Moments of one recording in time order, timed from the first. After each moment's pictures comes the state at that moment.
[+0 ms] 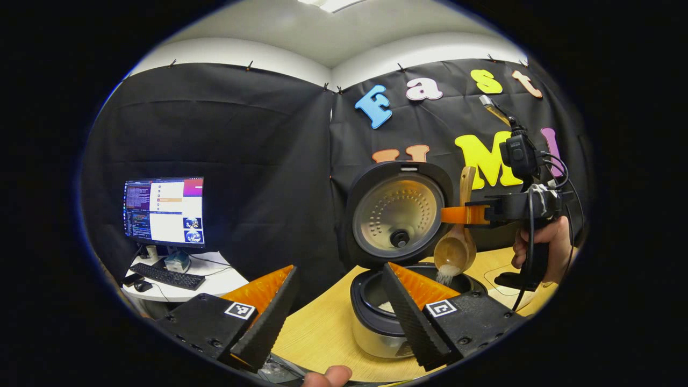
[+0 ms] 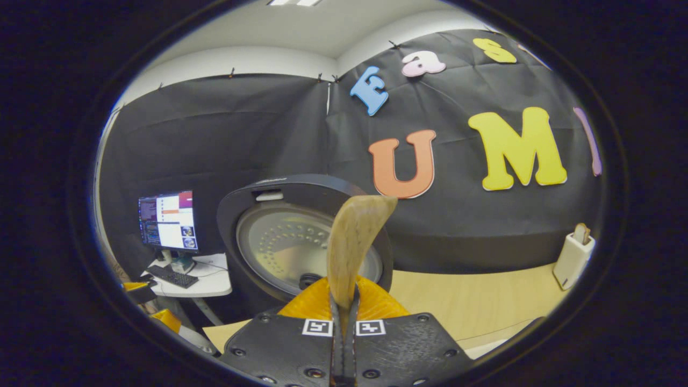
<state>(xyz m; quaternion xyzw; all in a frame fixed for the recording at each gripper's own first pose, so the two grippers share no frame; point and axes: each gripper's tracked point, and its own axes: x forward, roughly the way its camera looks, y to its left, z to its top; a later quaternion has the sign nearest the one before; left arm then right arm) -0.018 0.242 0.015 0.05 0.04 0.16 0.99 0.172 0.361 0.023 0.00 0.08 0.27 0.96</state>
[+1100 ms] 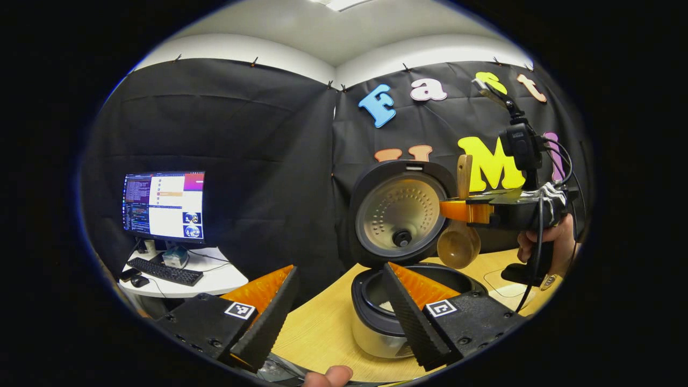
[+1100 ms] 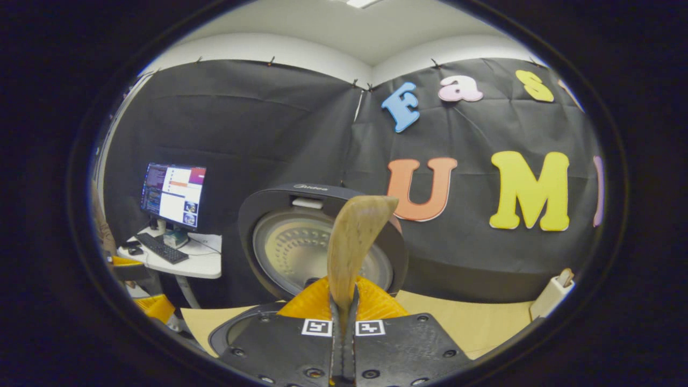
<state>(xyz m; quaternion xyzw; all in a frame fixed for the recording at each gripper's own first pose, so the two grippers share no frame) -0.017 0.242 0.013 0.03 0.04 0.16 0.99 0.161 0.373 0.034 -0.07 0.05 0.28 0.96</state>
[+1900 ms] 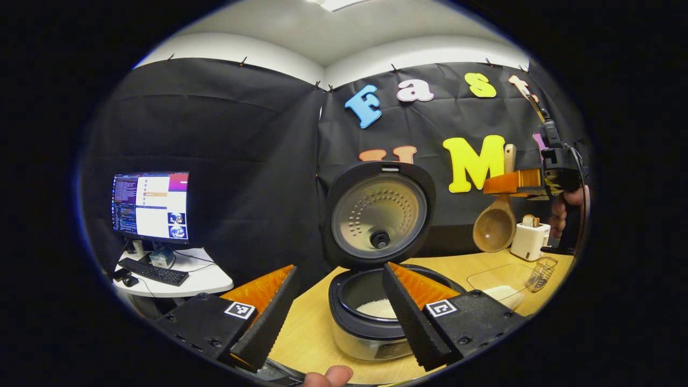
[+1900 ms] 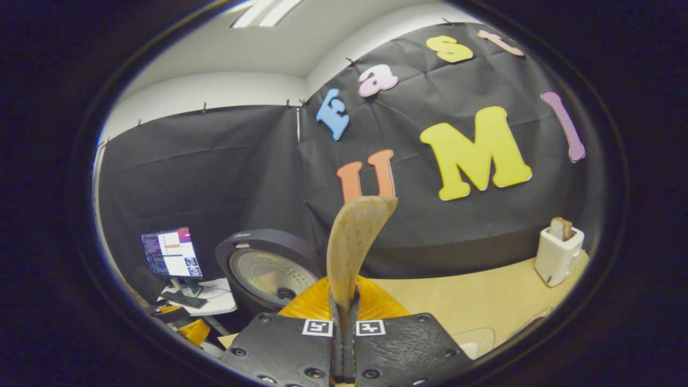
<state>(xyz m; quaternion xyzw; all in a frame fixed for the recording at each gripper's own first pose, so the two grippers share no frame) -0.007 0.208 0.013 0.03 0.04 0.12 0.99 0.147 0.208 0.087 0.09 0.06 0.22 0.97</state>
